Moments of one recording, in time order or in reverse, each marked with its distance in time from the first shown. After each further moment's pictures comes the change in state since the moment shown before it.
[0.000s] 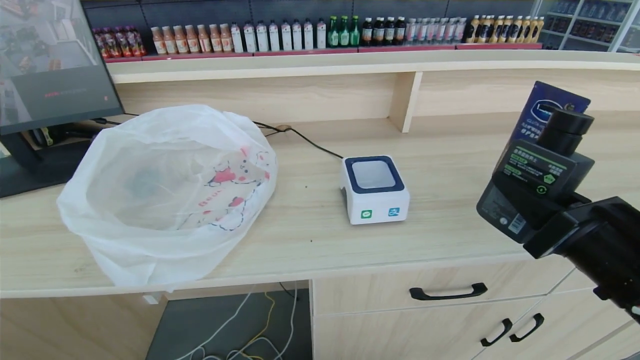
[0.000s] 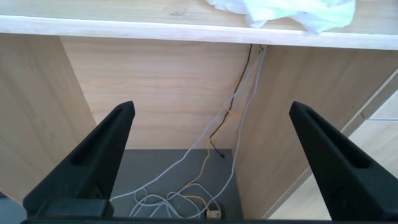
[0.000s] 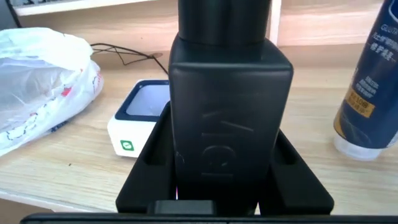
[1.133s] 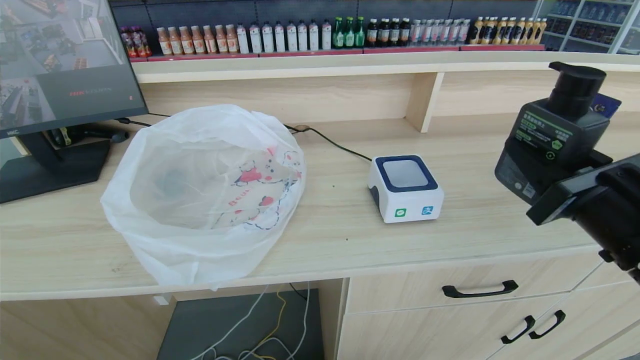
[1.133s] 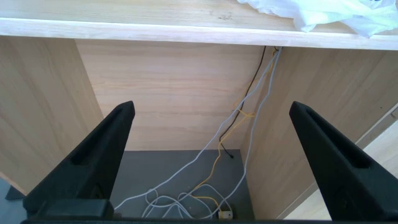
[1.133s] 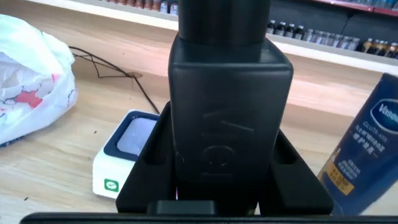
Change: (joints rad) left arm 0.000 0.000 0.000 0.000 -0.001 0.004; right arm -0.052 0.028 -0.124 -0.003 0.000 -0.311
